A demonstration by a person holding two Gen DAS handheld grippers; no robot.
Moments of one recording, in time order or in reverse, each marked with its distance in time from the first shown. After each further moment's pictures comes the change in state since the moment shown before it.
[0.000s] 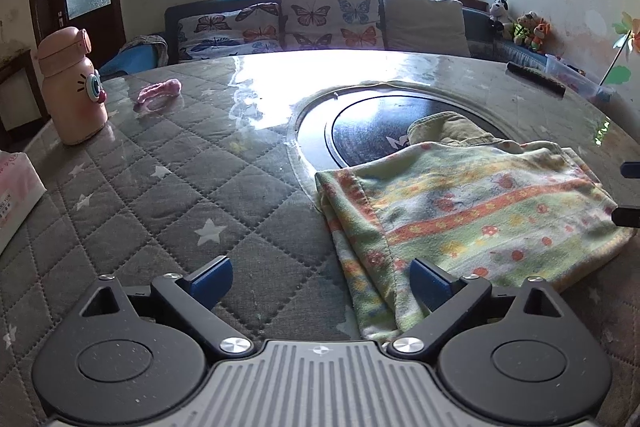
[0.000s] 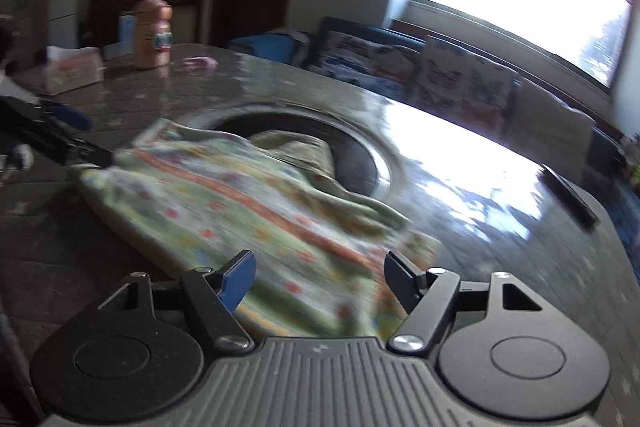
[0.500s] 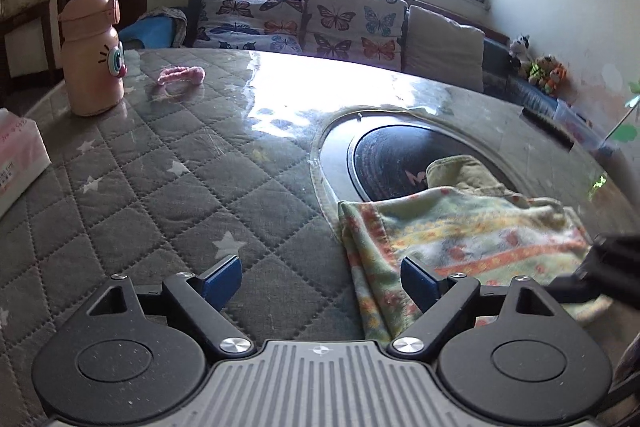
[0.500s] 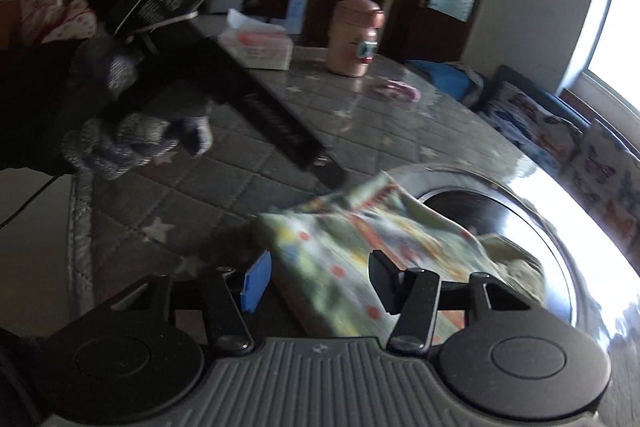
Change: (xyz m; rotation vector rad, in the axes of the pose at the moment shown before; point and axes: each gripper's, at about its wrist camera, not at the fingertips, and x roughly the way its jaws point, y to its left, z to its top) left arm -0.004 0.031 0.020 -0.191 0.000 -0.055; right arm 0.046 0.130 0.056 -0.366 -0.026 0.357
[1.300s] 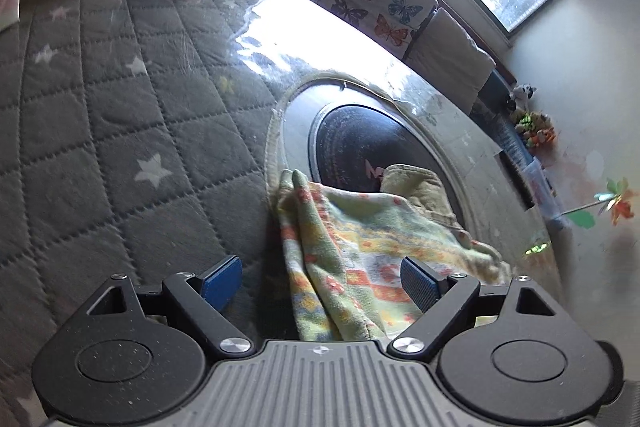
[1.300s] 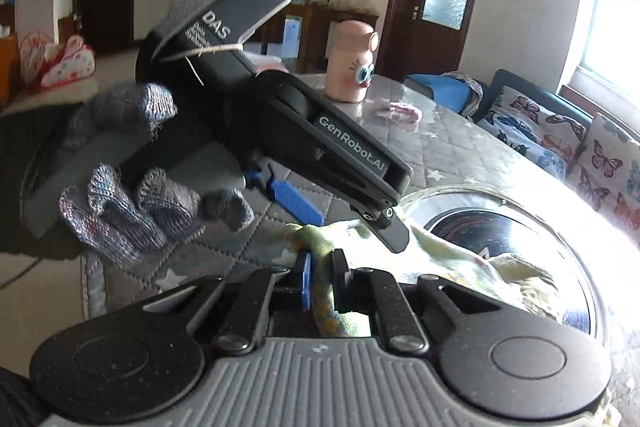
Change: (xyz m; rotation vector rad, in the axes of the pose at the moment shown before) left arm 0.025 0.000 0.007 -0.400 0.155 -0.184; right arm -0.013 -0.007 0.004 0.111 -0.085 0.015
